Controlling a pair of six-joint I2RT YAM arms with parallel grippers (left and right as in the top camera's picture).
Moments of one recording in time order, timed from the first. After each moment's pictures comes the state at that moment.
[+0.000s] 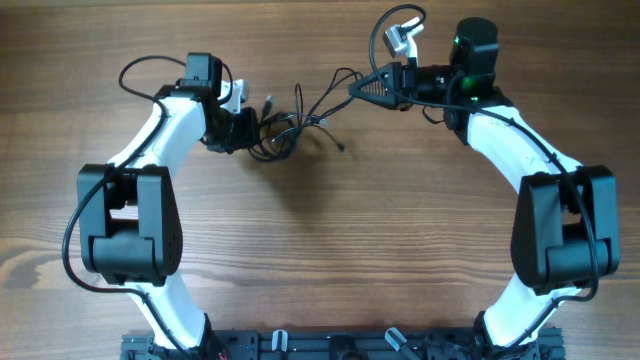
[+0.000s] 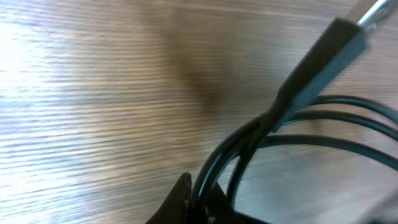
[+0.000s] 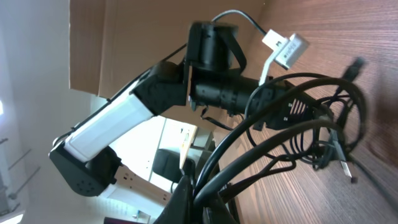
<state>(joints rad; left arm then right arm) -0.07 1.97 1.33 -0.70 0.32 -0.17 0.14 1.91 1.23 0.37 -1.45 0.95</state>
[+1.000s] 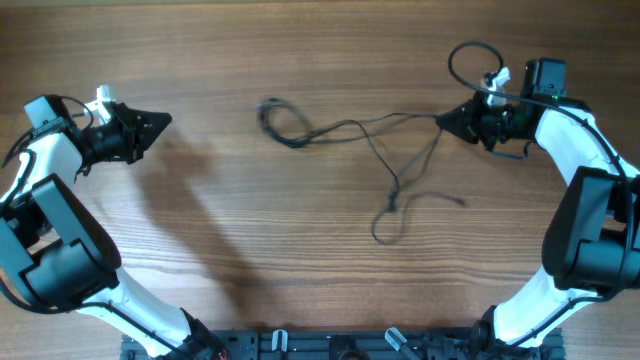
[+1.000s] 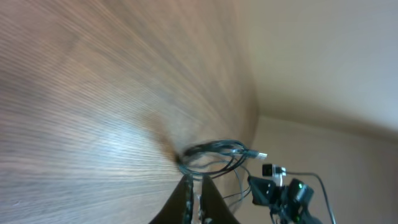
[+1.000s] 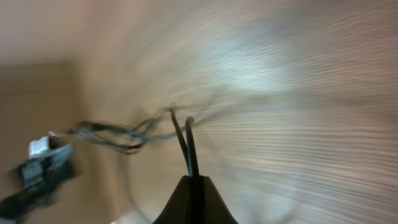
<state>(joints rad) 0.53 1.97 1.27 -0.56 1.07 -0.33 -0.18 1.90 1.24 -0.59 -0.76 0.34</state>
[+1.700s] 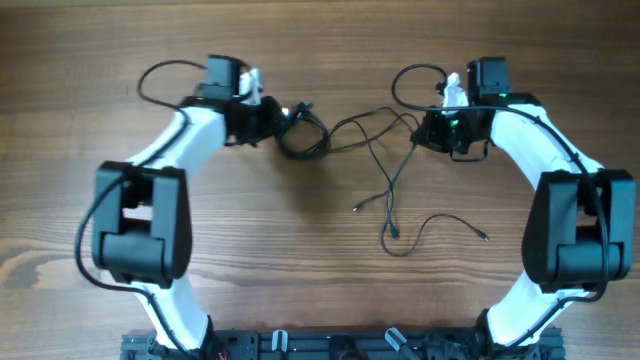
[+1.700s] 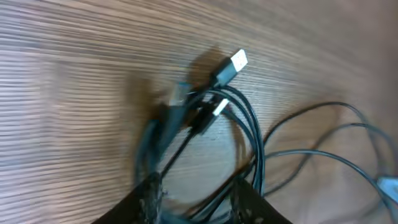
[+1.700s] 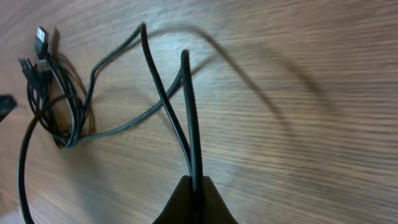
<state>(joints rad) -0.16 1.97 1.27 -0.40 0.42 -0.44 0.04 1.90 1.24 -0.63 -0.50 0.23</state>
